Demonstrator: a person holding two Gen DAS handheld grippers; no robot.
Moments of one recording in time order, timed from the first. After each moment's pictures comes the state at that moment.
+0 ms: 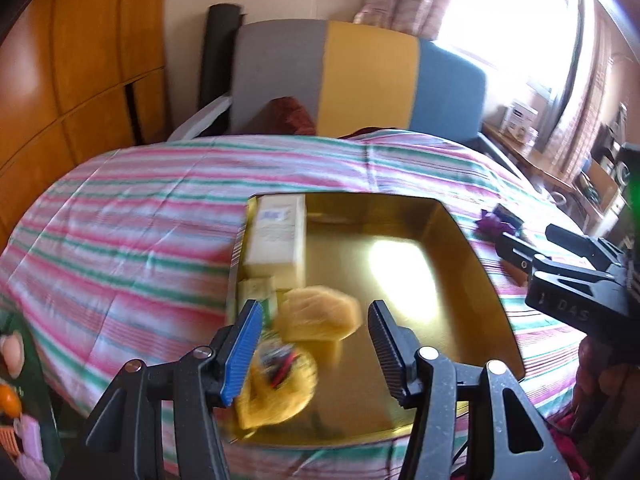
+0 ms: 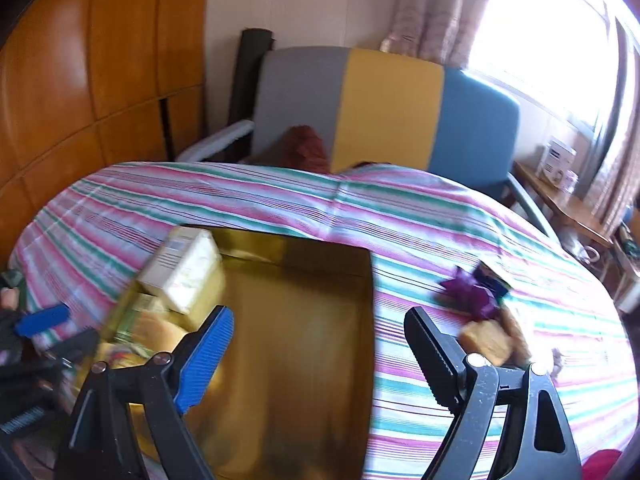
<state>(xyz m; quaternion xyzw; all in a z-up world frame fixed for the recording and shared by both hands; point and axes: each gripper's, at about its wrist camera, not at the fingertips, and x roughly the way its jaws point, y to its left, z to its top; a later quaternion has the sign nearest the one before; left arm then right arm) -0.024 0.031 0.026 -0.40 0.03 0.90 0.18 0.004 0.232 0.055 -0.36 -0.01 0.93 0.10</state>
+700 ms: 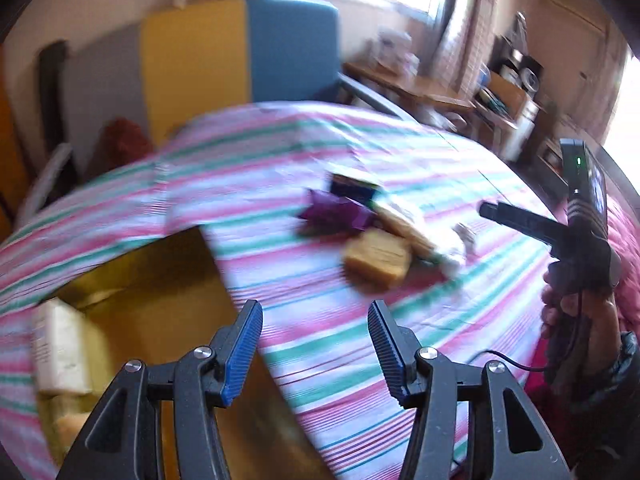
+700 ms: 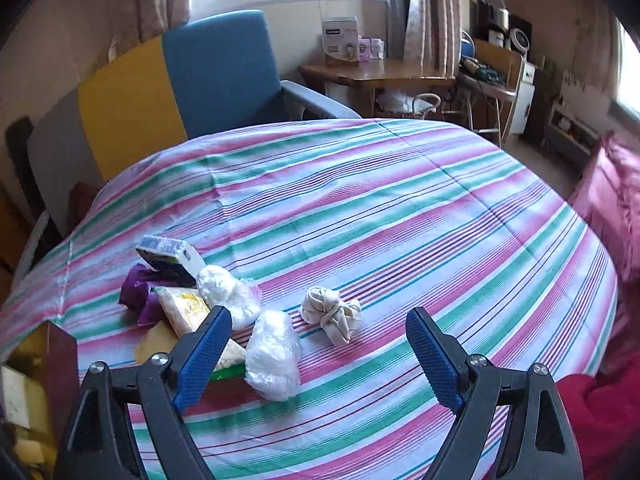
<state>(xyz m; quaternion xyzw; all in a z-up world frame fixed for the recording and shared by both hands) -0.027 0.275 0.017 -0.43 0.13 0.81 0.38 0.086 0.539 0.013 -0.36 0.22 0.83 0.36</state>
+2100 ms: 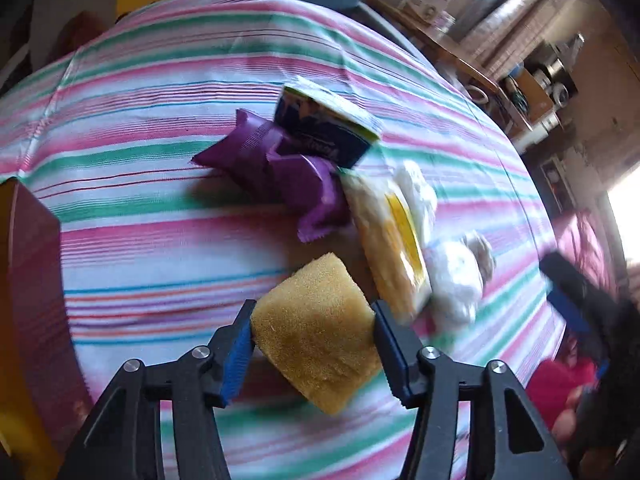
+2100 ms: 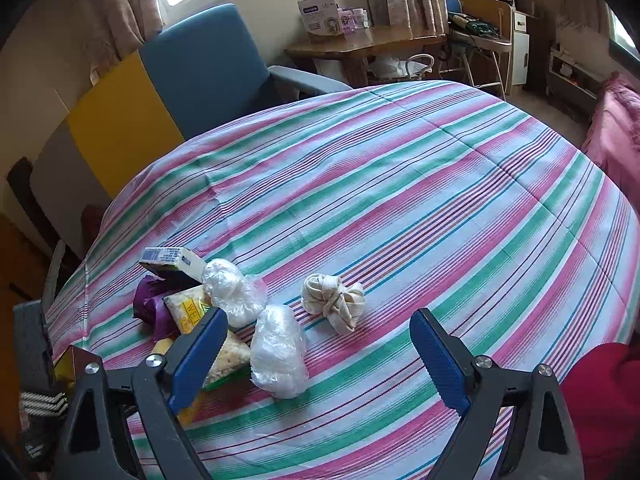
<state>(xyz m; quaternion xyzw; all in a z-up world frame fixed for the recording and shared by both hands) -0.075 0.374 -0.066 -0.57 0.06 0.74 0.36 0.089 0.557 0.000 -0.36 0.30 0.83 0.32</state>
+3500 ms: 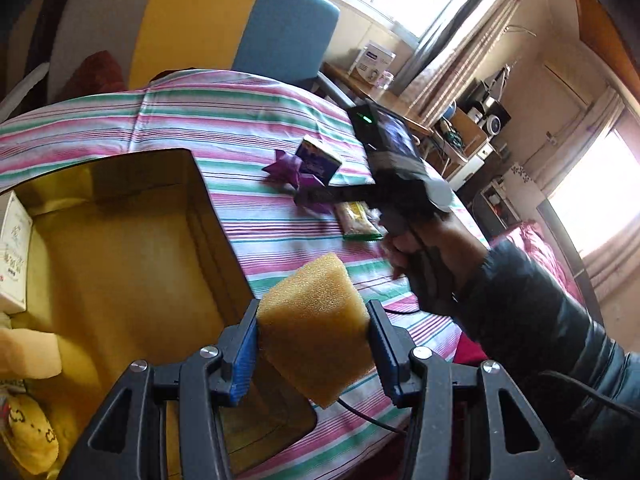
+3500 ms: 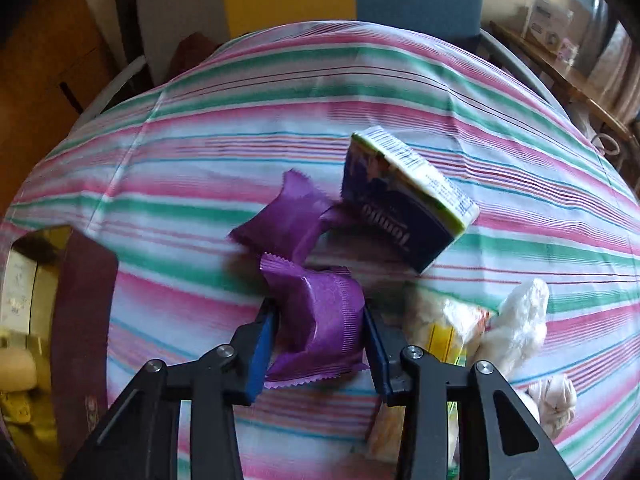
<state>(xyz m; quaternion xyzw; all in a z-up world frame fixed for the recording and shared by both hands) -0.017 0.193 0.005 -0.47 -0.01 0.76 0.45 -0.080 0.463 -0.057 -0.53 0.10 0.84 0.09</state>
